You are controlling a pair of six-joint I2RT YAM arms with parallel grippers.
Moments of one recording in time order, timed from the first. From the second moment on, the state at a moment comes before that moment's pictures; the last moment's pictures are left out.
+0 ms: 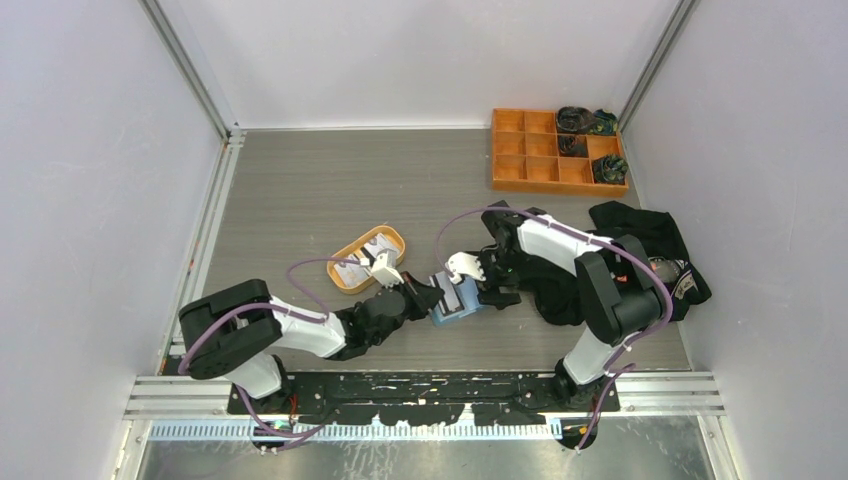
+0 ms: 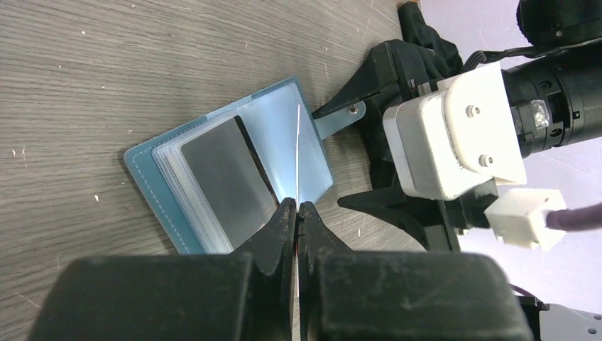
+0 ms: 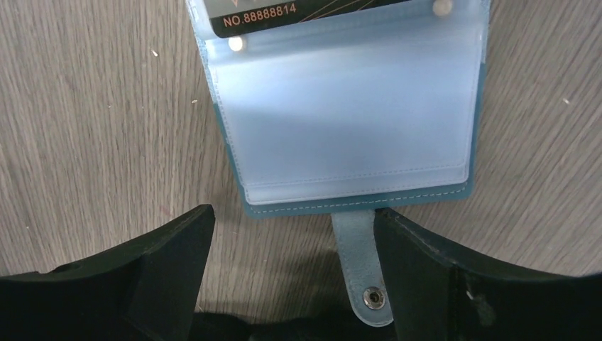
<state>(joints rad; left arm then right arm) -1.13 1.54 0.44 0.78 -0.46 -1.12 0.42 1.66 0.99 -0.86 -0.38 -1.35</state>
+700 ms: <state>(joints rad) -1.13 1.61 0.37 0.97 -0.47 -1.14 0.50 1.66 1.01 -0.87 -0.42 -1.18</state>
